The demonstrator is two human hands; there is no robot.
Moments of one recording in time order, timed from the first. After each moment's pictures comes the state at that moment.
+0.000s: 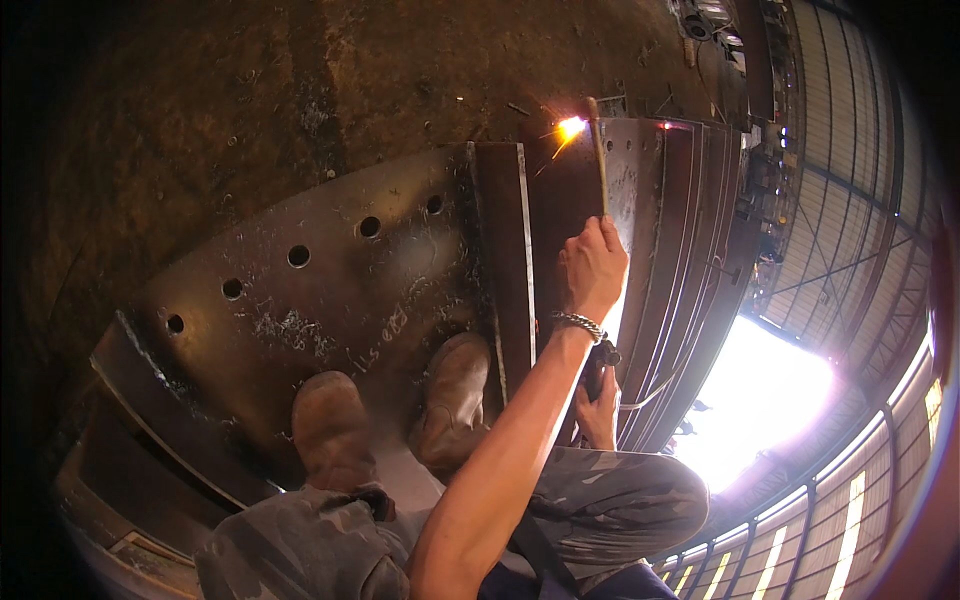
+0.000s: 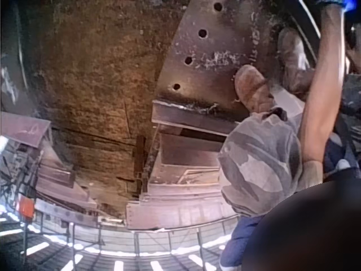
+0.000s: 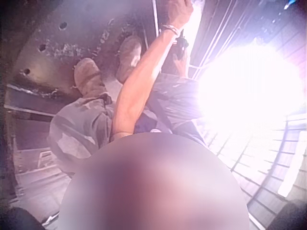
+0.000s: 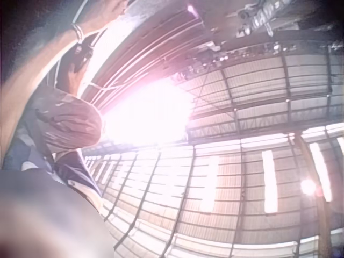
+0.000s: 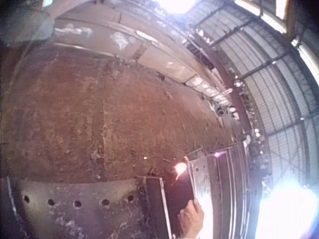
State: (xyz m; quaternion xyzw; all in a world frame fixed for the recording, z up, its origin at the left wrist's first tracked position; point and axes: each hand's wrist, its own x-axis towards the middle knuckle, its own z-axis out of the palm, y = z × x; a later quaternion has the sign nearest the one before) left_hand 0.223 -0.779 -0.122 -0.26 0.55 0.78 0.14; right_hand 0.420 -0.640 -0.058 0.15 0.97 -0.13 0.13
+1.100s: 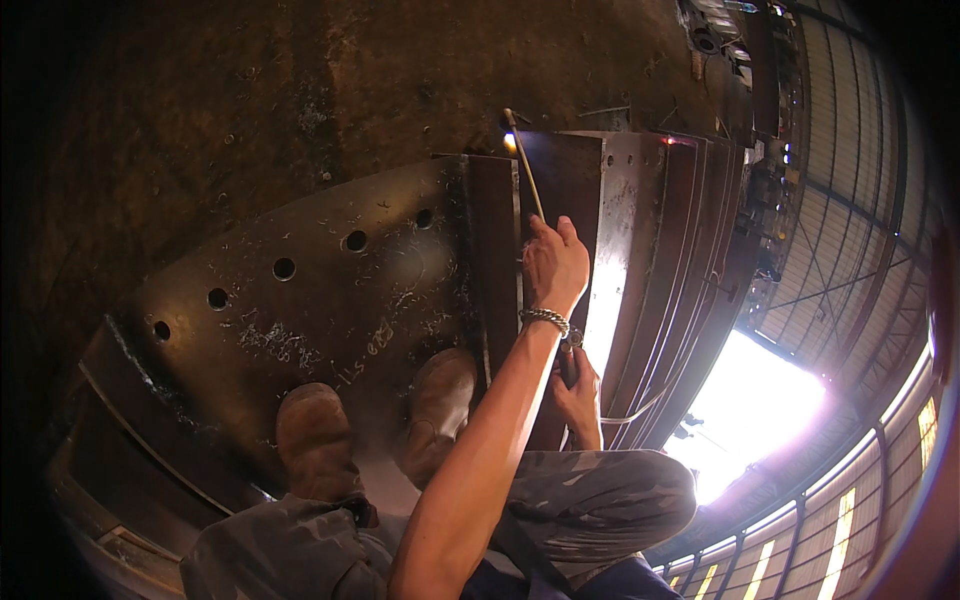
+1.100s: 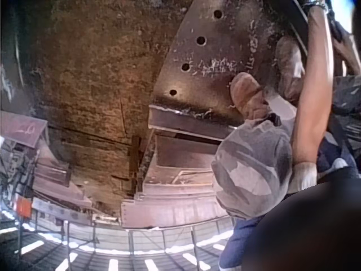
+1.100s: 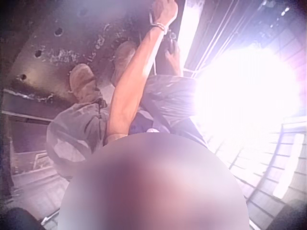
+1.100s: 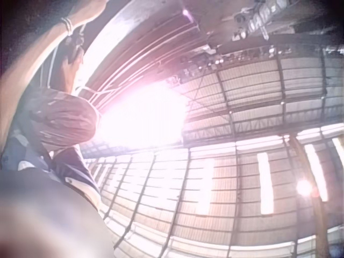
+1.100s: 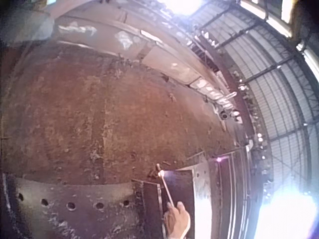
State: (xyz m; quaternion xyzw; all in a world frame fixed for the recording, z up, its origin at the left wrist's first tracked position) left_hand 0.204 -0.787 -0.155 -0.34 0.54 0.73 0.23; right_hand 0.369 -0.644 -0.088 0.14 0.96 -0.14 0.19
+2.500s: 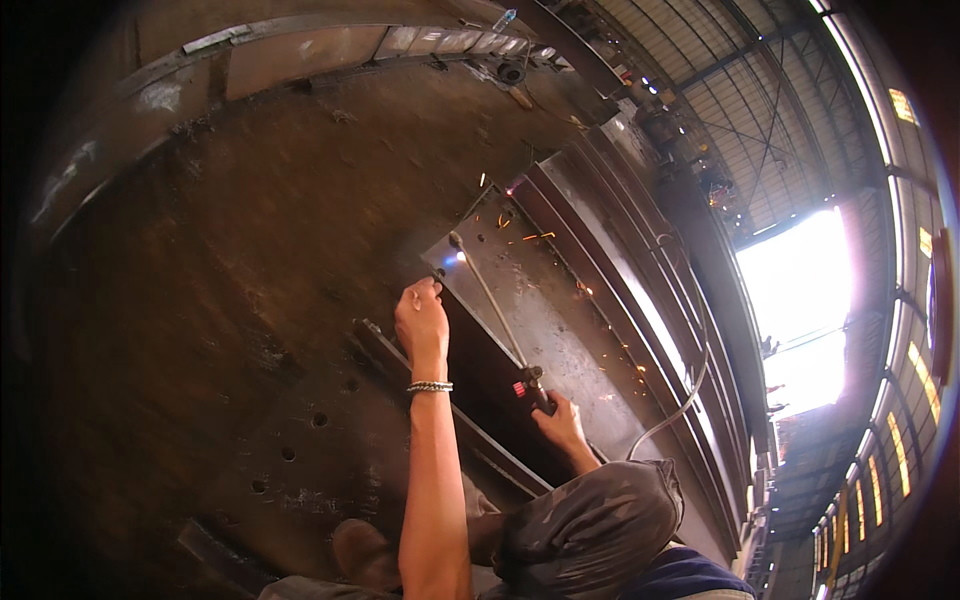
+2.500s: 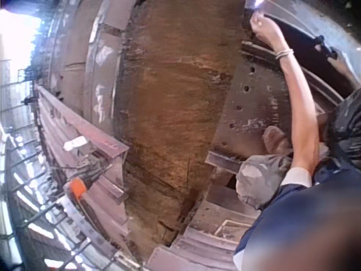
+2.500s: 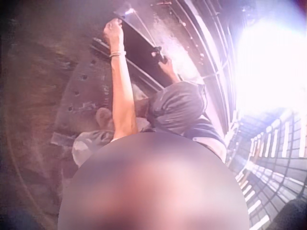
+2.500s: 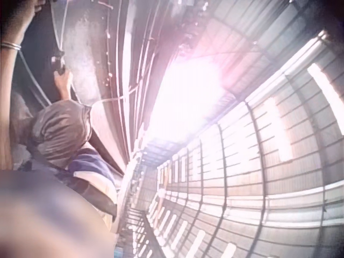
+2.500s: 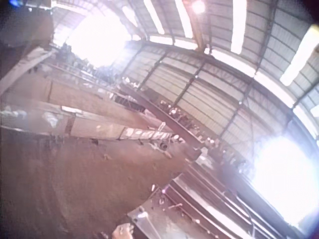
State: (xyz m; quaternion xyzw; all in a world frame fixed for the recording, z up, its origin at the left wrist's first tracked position) left_hand 0.166 -0.826 -0.108 -0.22 0.48 0.85 0.08; right_hand 0.394 -0.581 -0.119 0.30 0.93 -0.20 0.02
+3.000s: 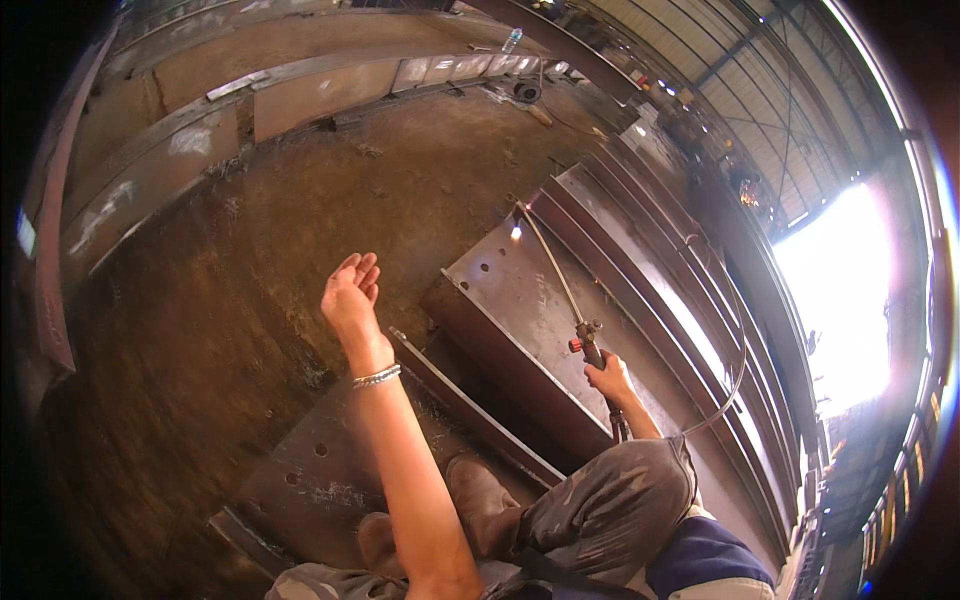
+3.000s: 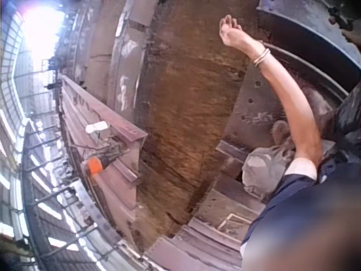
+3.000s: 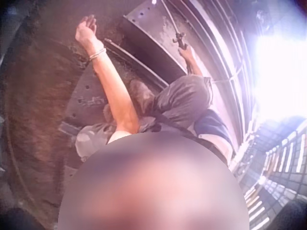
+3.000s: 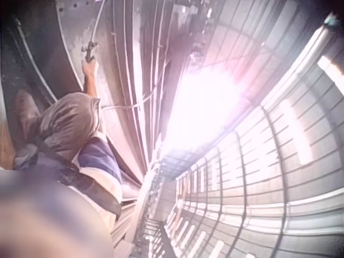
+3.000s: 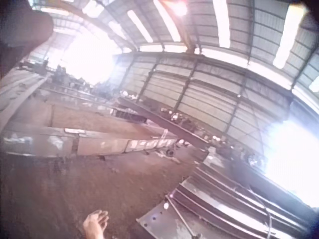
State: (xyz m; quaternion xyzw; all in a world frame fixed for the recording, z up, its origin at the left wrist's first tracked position) left_hand 0.158 -0.947 -0.037 -0.25 0.37 0.89 -0.04; right_hand 0.337 -0.508 -0.080 0.30 0.92 -0.27 0.00
